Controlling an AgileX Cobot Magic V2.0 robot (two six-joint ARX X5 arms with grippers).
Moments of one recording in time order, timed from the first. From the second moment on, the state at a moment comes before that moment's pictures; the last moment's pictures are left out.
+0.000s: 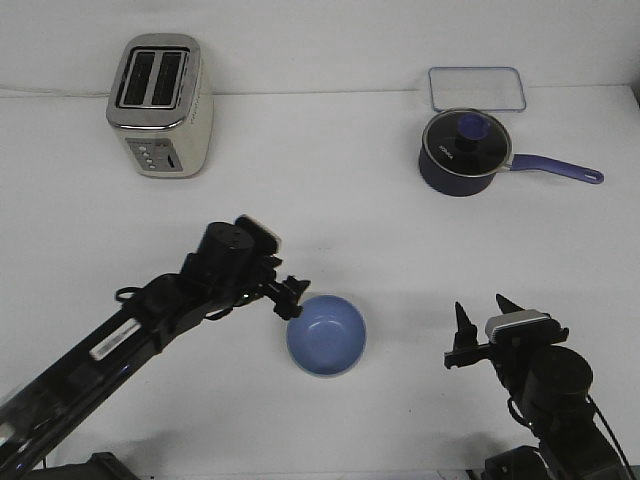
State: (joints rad) left arm -0.65 1.37 1.22 -0.42 0.17 -0.04; right arm 0.27 0.43 0.59 -0.52 0.05 0.08
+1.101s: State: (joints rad) left arm -0.23 0.23 0.41 0.05 -0.11 0.06; right arm 0.27 0.13 0.55 -0.46 0.05 0.07
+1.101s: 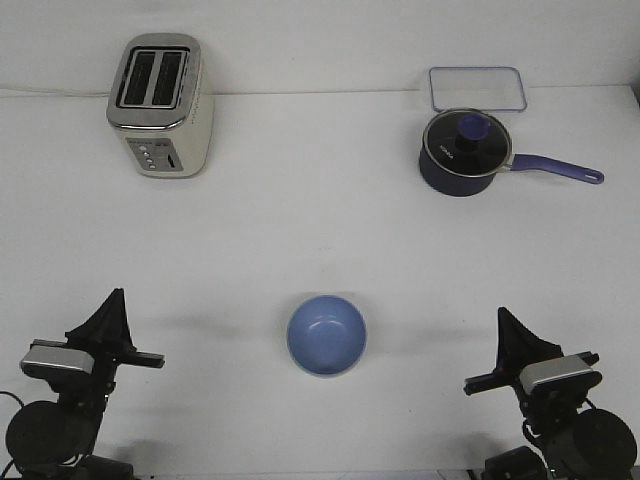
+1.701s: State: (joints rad) left arm -0.23 0.23 0.40 0.04 -0.11 0.06; right arm 0.27 0.13 0.55 -0.46 0.05 0.07
